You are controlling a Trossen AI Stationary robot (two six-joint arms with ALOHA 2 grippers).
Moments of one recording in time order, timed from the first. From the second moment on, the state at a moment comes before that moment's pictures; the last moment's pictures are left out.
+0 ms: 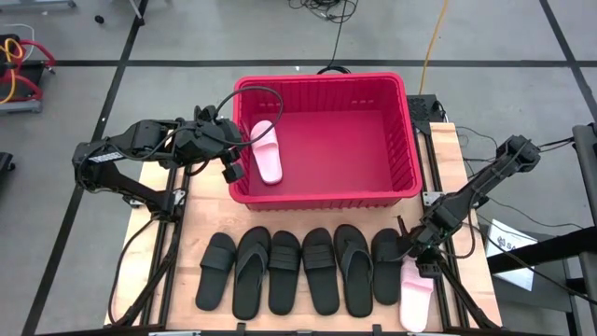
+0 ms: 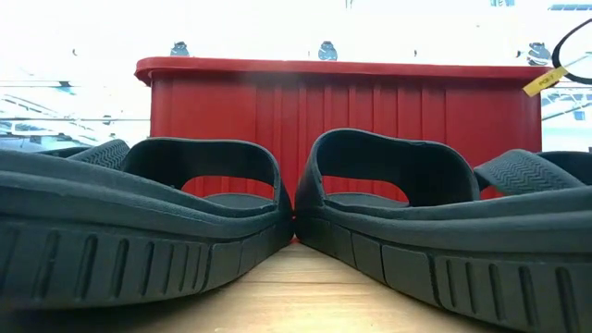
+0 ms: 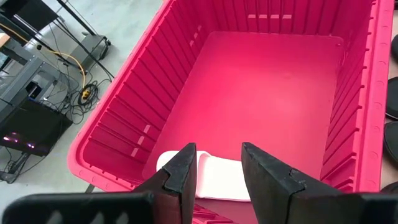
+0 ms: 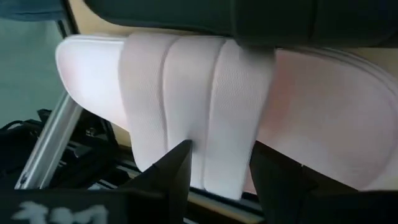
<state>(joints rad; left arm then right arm) 0.00 1.29 1.69 -1.16 -0.54 -0.06 0.68 0.98 0.44 -0.65 -0.50 0.90</state>
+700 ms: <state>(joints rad) 0.01 1.29 1.69 -1.16 -0.54 -0.06 0.68 0.98 0.44 -0.60 -0.49 0.94</state>
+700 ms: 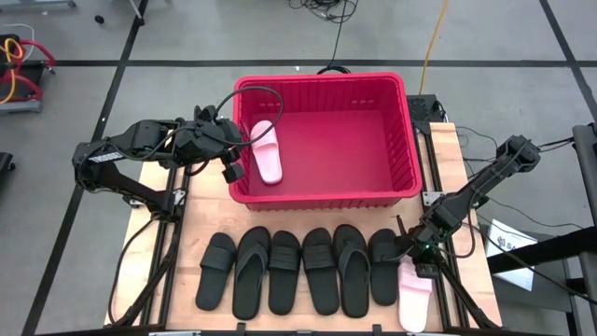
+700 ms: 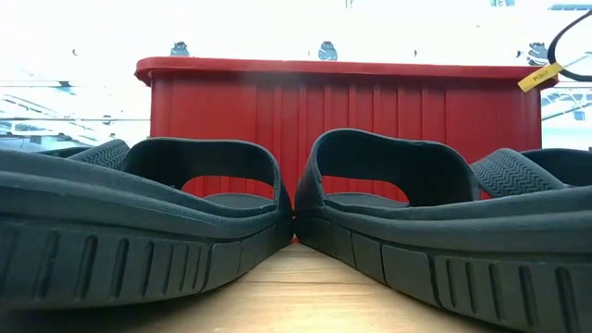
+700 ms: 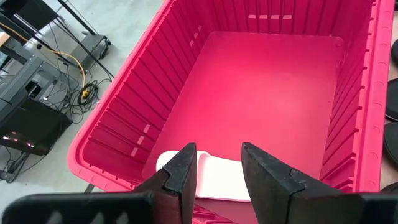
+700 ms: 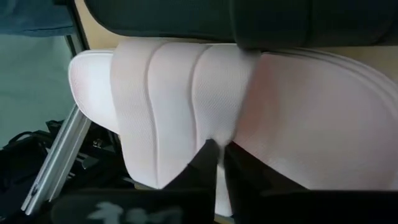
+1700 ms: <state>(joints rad) 0.01 1.29 1.69 -1.16 -0.54 -0.05 0.68 0.72 0.44 -0.50 -0.49 1.33</state>
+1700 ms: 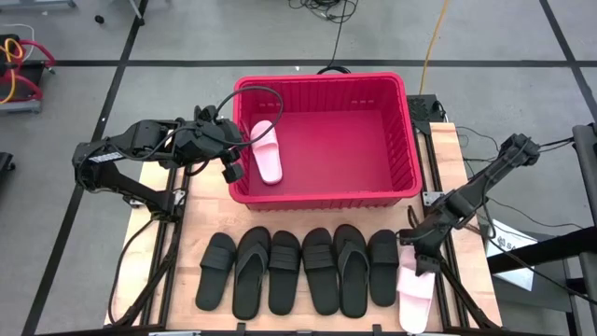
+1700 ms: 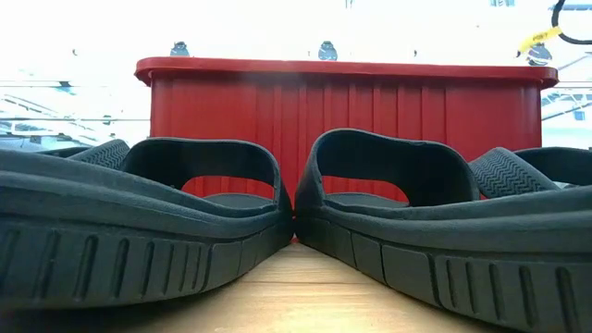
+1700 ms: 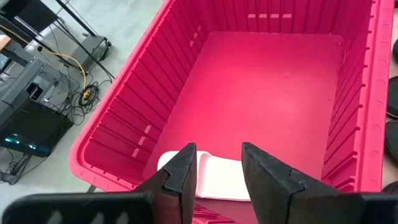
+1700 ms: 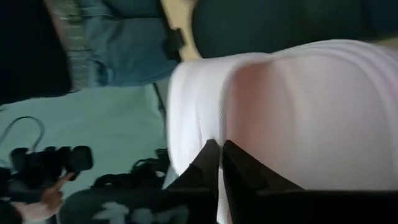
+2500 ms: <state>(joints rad) 0.00 1.29 1.69 -1.16 -0.55 -0.06 0.68 0.64 0.48 -0.28 -0.34 1.31</state>
